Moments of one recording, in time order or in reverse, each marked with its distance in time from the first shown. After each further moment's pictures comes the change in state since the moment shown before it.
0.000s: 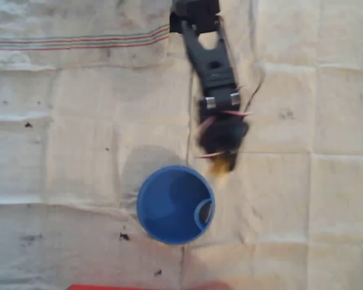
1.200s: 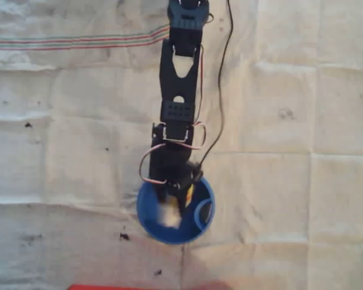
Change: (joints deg) arm 12.9 -16.3 -0.4 -25.5 0.0
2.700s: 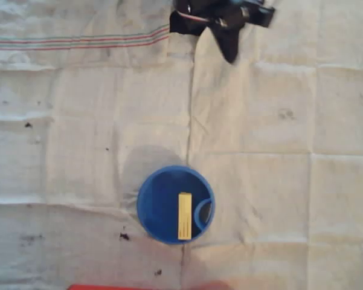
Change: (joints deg) arm -26.5 92.6 47.6 41.0 42.1
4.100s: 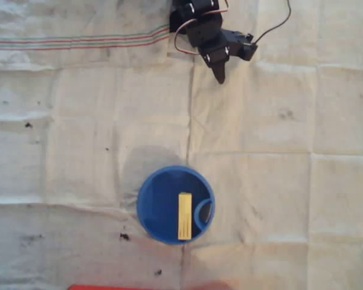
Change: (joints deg) arm -0.2 46.9 87.2 -35.9 11.8
